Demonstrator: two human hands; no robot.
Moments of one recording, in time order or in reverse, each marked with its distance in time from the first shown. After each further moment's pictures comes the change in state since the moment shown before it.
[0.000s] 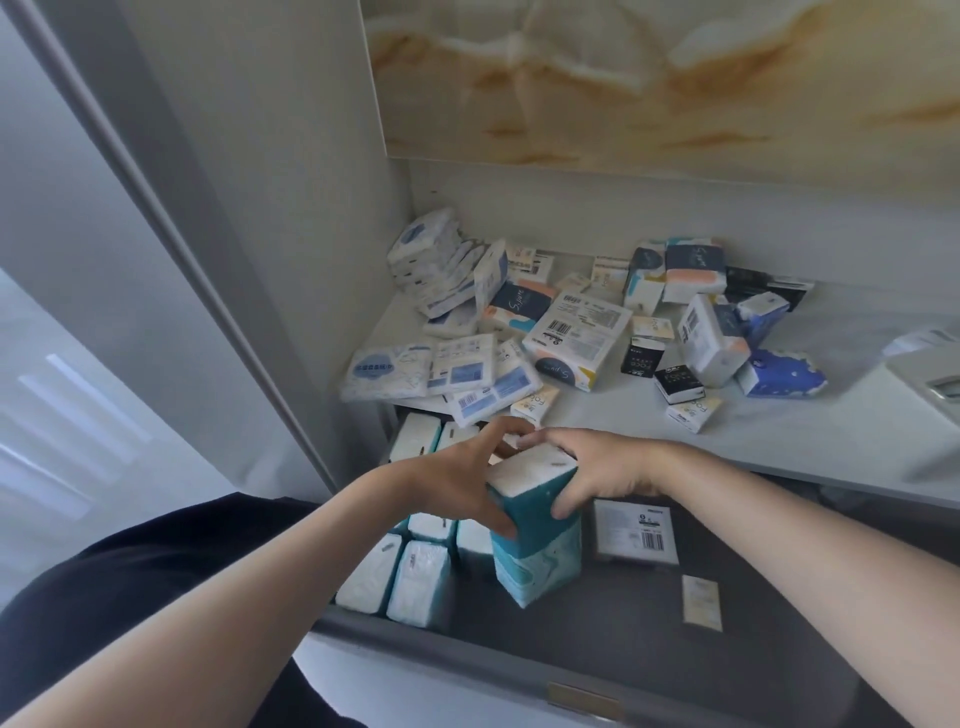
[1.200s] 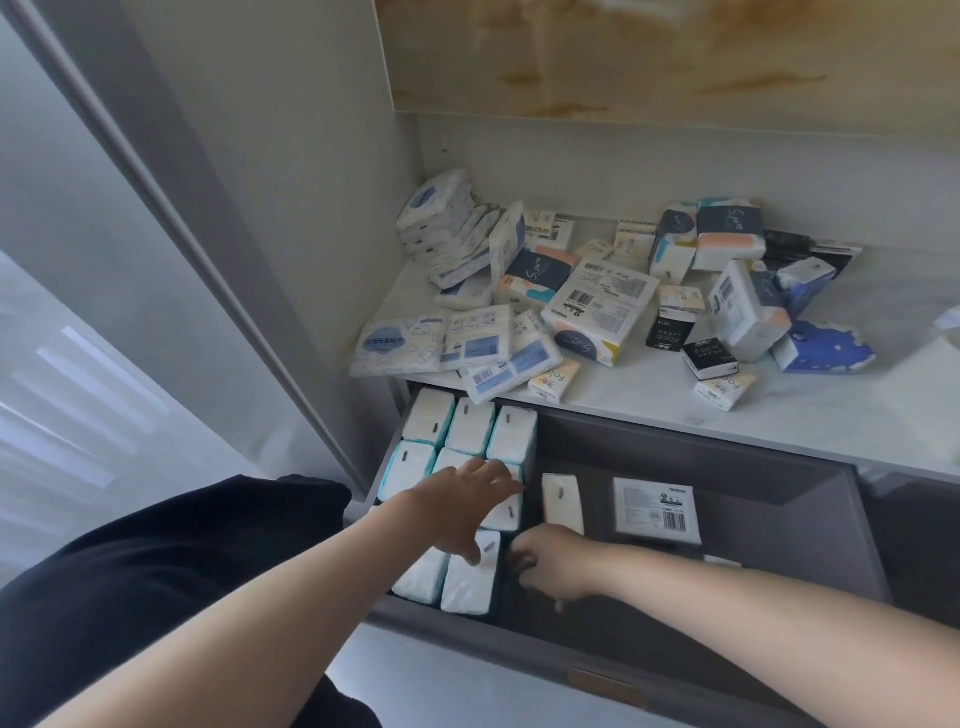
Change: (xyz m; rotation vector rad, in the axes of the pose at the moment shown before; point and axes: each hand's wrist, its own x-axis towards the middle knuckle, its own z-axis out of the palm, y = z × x) left_hand 0.023 -0.070 0.044 0.880 -0.083 0.044; right_hand 0.040 0.046 0.127 -0.195 -0.099 0.238
